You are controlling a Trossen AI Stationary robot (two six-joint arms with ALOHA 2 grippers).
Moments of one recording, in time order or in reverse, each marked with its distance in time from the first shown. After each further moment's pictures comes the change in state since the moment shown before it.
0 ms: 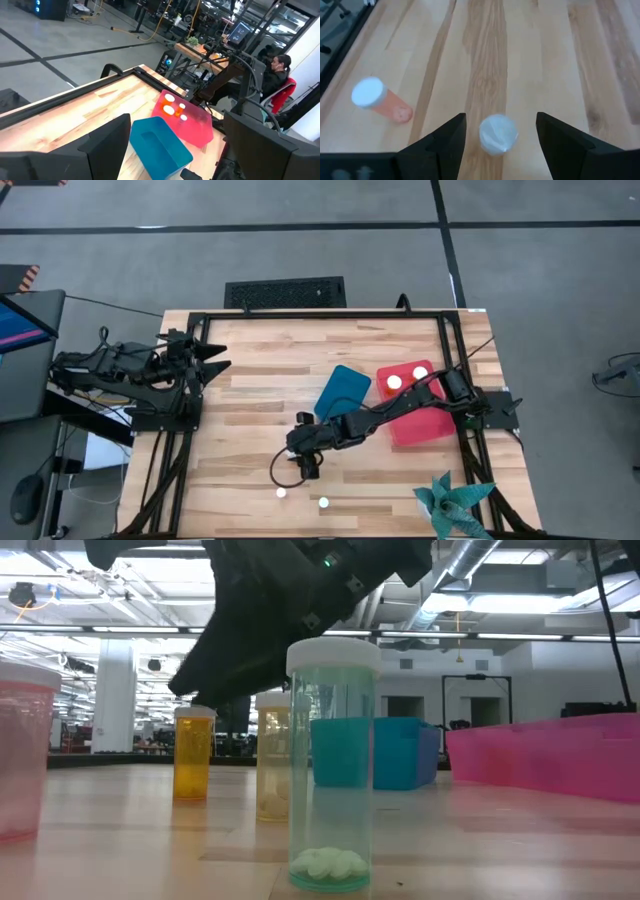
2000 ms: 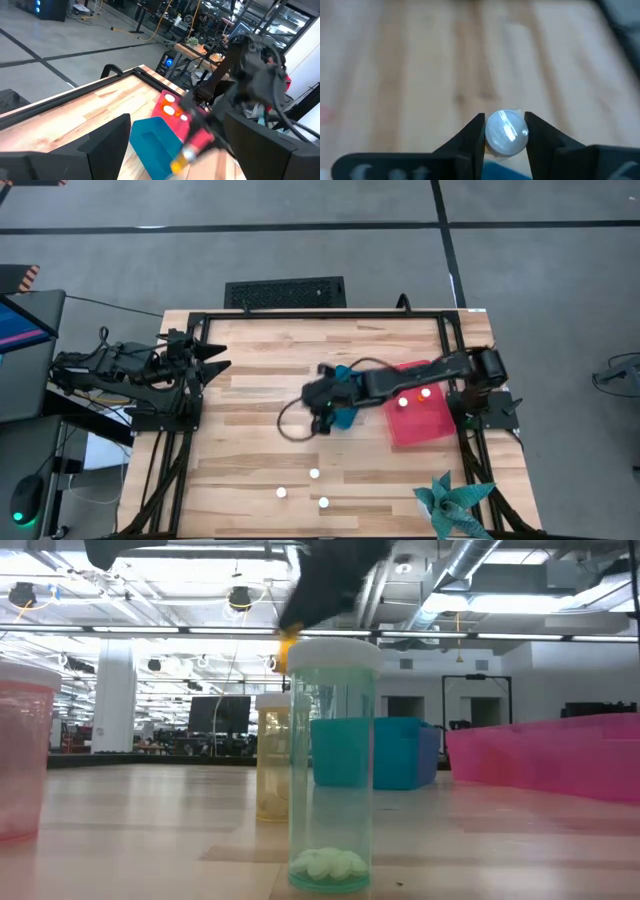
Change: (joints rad) left arm 0.000 0.000 0.000 0.001 -0.001 0.002; right arm -0.153 -0.300 -0.005 -0.363 0.185 -0.078
